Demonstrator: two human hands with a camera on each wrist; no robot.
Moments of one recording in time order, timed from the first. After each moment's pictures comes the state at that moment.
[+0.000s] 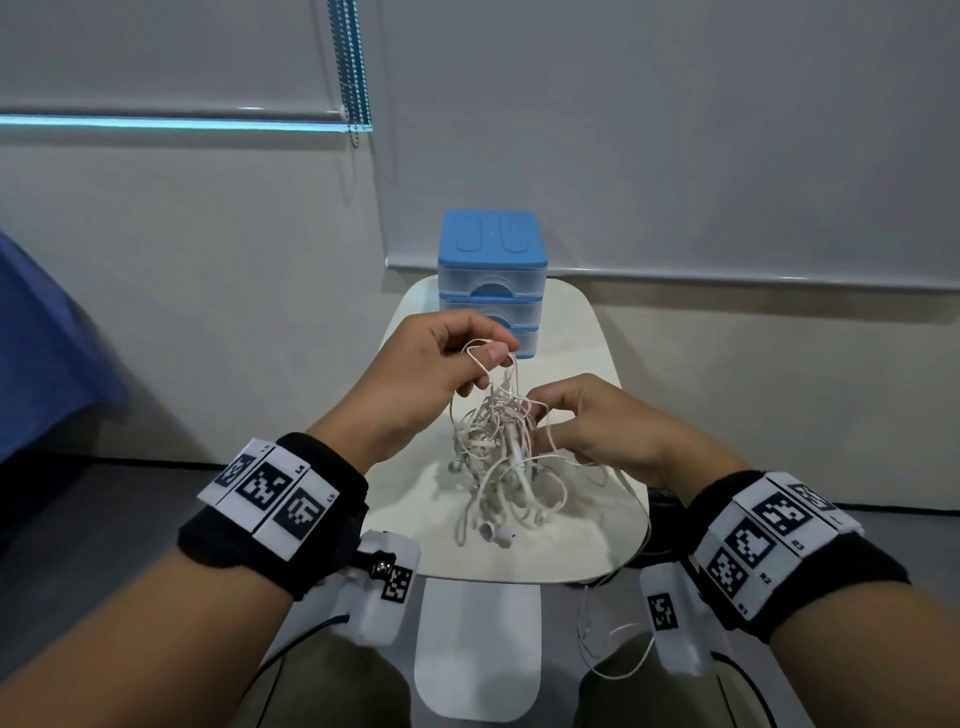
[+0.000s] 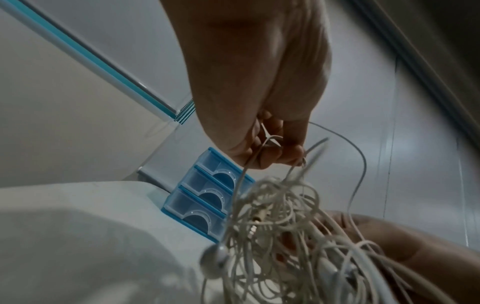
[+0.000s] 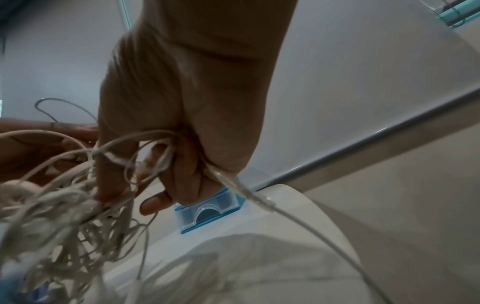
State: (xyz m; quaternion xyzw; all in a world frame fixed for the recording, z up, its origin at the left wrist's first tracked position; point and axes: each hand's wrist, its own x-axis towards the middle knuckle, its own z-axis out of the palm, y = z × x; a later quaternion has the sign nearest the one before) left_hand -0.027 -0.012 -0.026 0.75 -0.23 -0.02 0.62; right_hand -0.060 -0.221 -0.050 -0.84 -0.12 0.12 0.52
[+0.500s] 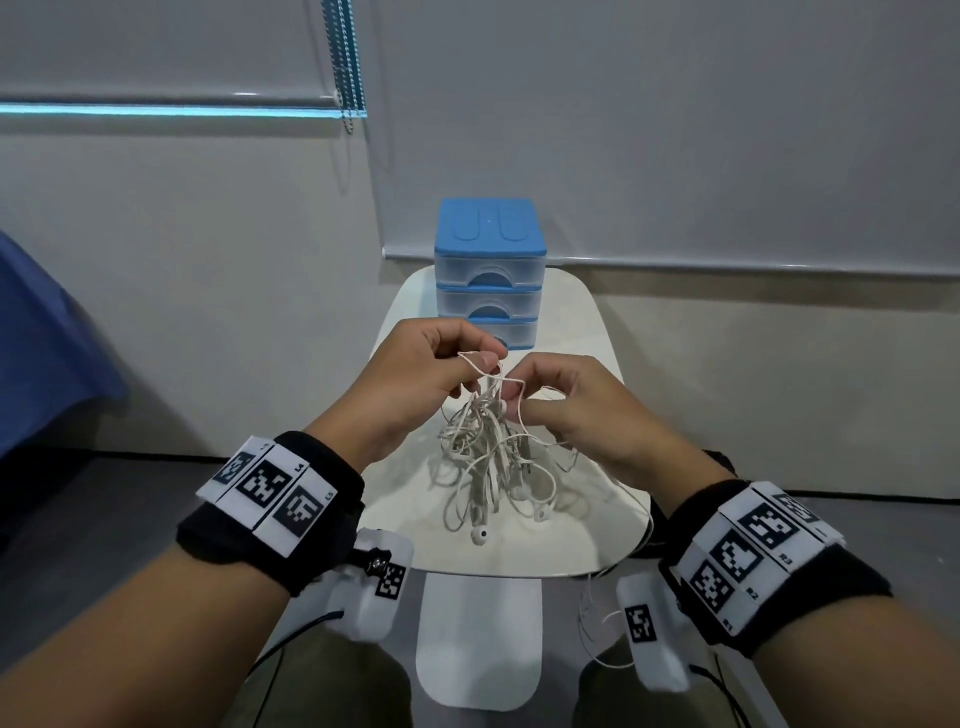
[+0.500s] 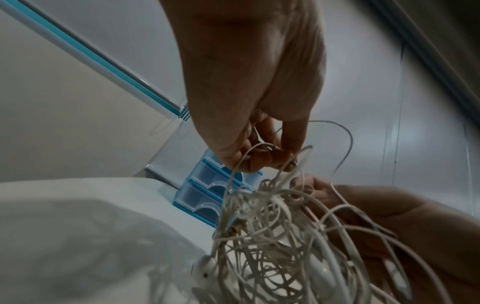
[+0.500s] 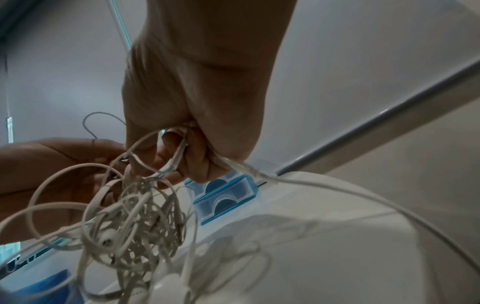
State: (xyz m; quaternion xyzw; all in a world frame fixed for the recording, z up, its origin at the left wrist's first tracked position) left_hand -0.020 -0.010 -0.038 0.78 -0.18 -0.03 0.60; right_hand -0.058 -0.206 -0.059 -0.80 -0.12 0.00 0.59
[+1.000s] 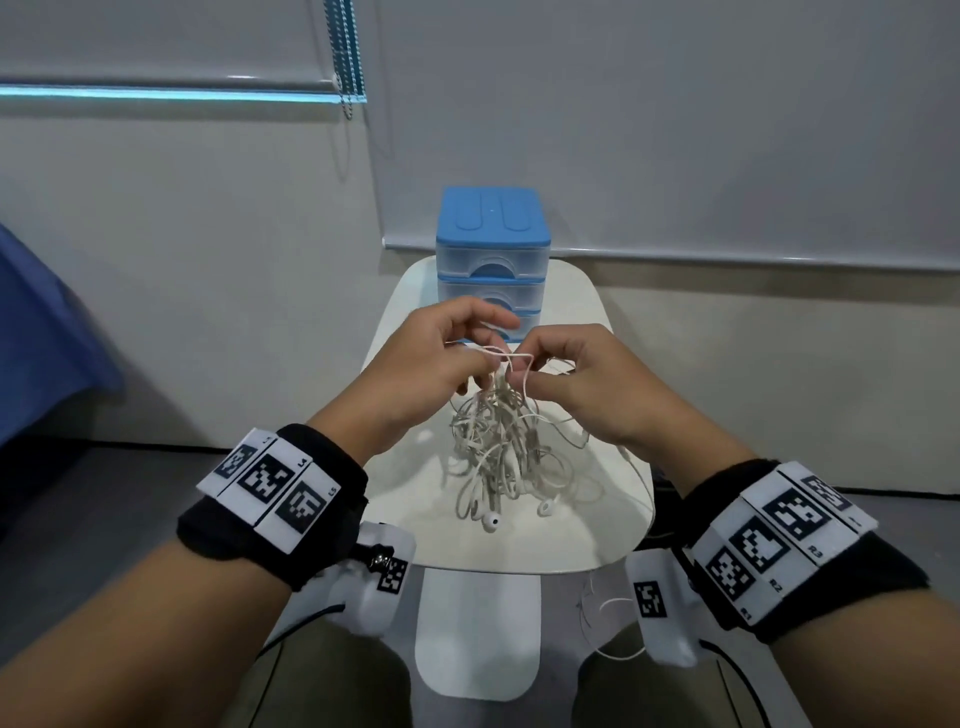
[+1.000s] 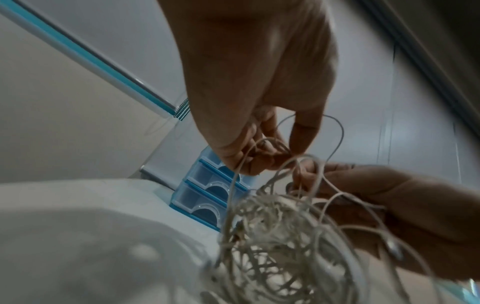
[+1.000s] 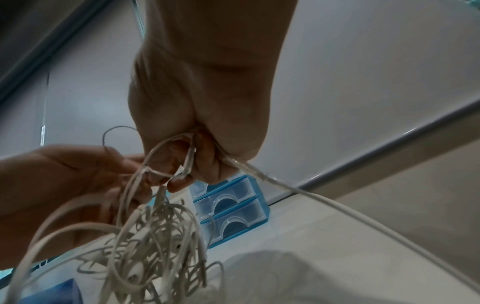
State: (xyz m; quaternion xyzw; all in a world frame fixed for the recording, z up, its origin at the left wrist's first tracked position) left_hand -0.020 -0.015 -0.037 0.77 -0.23 -0.04 0.59; right_hand -0.053 -0.209 -0.041 -0.84 -0.13 -0.04 0.52
